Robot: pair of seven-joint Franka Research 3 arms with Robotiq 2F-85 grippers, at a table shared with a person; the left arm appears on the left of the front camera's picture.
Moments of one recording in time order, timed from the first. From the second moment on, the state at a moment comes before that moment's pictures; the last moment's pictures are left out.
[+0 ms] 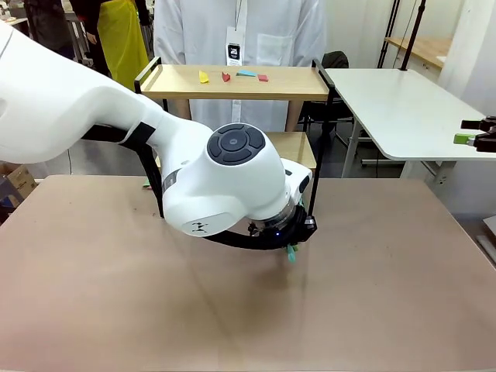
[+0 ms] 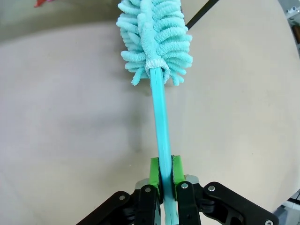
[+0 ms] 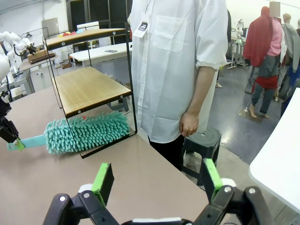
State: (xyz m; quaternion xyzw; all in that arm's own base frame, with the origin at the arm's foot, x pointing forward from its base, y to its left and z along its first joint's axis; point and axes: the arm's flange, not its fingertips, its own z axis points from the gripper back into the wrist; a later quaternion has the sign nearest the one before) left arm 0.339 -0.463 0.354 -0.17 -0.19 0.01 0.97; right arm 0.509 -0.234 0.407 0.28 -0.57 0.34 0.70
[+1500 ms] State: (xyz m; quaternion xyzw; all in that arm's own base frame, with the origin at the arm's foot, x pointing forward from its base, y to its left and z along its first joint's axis) left arm 0.362 -0.256 0.359 -0.06 -0.11 0.14 0.98; right arm 0.509 -0.234 0.407 0.28 -0.57 0.34 0.70
